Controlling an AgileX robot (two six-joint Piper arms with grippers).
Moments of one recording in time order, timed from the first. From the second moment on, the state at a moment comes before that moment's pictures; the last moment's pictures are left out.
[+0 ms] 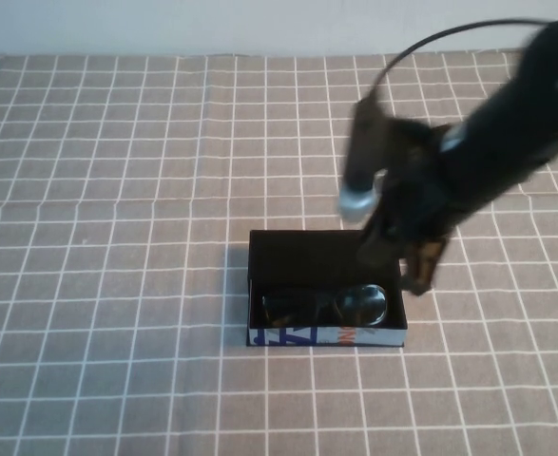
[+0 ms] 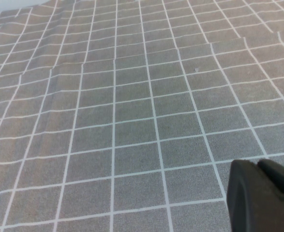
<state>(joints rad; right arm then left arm) 0.50 1.65 -1.41 0.34 0.99 -1.02 -0.06 -0.02 0.02 0.04 0.37 0.08</state>
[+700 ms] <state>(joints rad) 0.61 1.99 -1.55 0.22 0.96 -1.03 -0.06 -0.02 0.02 0.04 0.37 0.08</state>
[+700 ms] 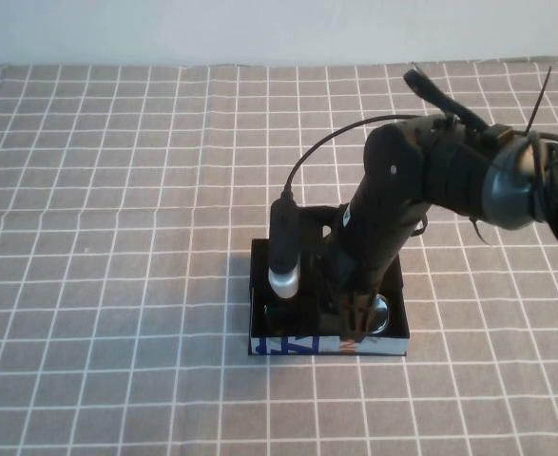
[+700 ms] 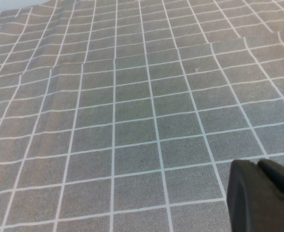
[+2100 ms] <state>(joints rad) 0.60 1.85 -1.77 0.14 1.23 -0.52 -0.06 -0.02 0.02 0.04 0.37 0.08</state>
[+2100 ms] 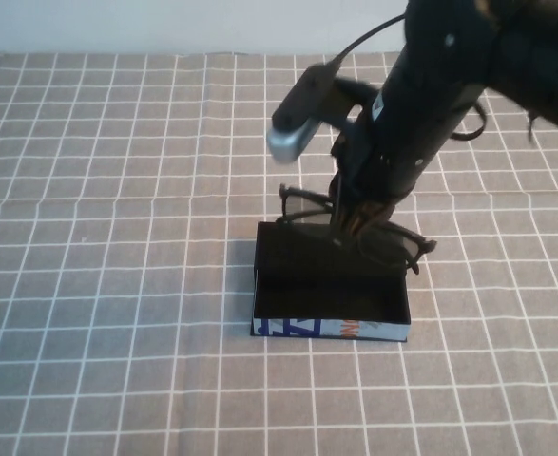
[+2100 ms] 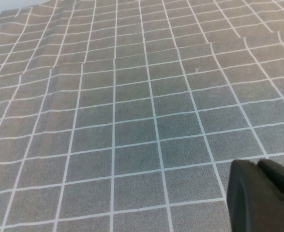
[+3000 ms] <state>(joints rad) 0.29 1.53 -0.96 0.18 0.68 0.20 -0.06 -0.02 0.02 0.04 0.37 0.08</state>
